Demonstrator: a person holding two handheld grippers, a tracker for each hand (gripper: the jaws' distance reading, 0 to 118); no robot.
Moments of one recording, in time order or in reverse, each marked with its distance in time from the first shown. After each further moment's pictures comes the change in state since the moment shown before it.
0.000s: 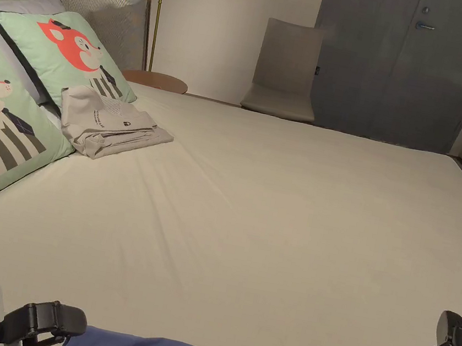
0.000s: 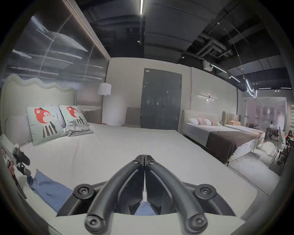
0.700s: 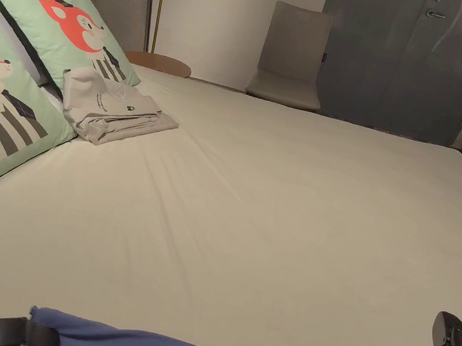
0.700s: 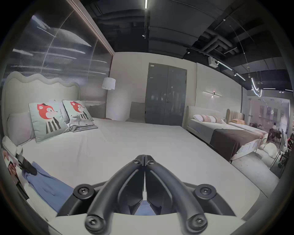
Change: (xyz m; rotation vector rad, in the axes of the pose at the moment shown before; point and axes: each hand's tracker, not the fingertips) left arm -0.012 0.016 0.030 0.018 0.066 -0.035; right arm -0.019 0.005 -0.011 -0.043 0.042 0.011
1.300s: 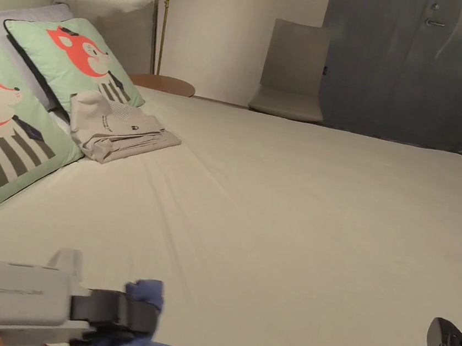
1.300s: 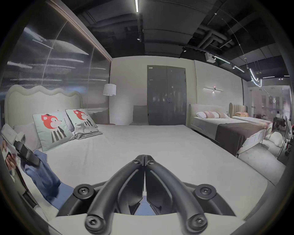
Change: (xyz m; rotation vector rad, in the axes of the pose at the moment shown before) left arm 0.135 -0.026 -0.042 -0.142 -0.272 -0.218; right arm 0.021 -0.010 0.021 0.026 0.031 -0.101
